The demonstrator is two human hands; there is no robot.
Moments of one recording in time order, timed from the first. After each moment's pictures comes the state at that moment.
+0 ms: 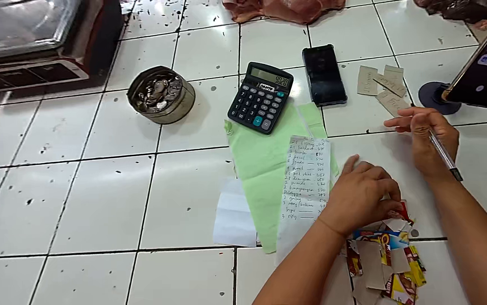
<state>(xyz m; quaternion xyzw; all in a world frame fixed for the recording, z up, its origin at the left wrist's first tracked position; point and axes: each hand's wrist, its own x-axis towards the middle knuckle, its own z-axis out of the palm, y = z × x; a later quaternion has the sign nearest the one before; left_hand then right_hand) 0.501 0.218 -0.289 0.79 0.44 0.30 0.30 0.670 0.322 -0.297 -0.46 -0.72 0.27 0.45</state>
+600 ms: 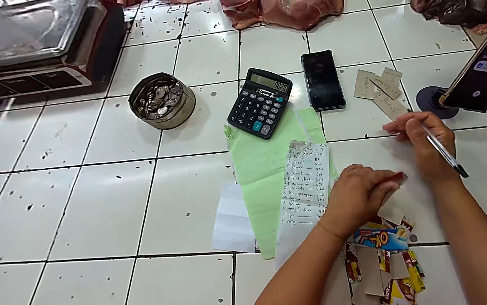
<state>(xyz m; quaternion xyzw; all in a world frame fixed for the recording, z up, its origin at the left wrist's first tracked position) 0.505 0.219 -0.286 0.68 0.48 0.43 0.36 0.676 0.326 -0.296 -0.43 -0.68 0.37 0.46</state>
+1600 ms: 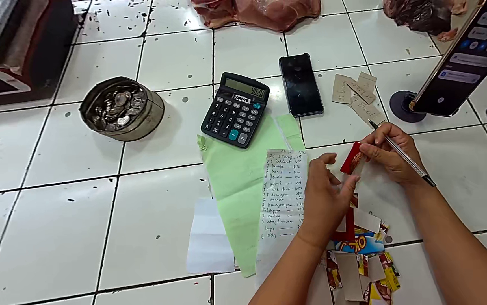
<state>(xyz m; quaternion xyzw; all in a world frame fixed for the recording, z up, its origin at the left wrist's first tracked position) 0.508 0.222 -0.295 0.54 0.58 0.52 0.31 0.677 0.325 -0.299 -0.36 -0.61 0.54 0.45</state>
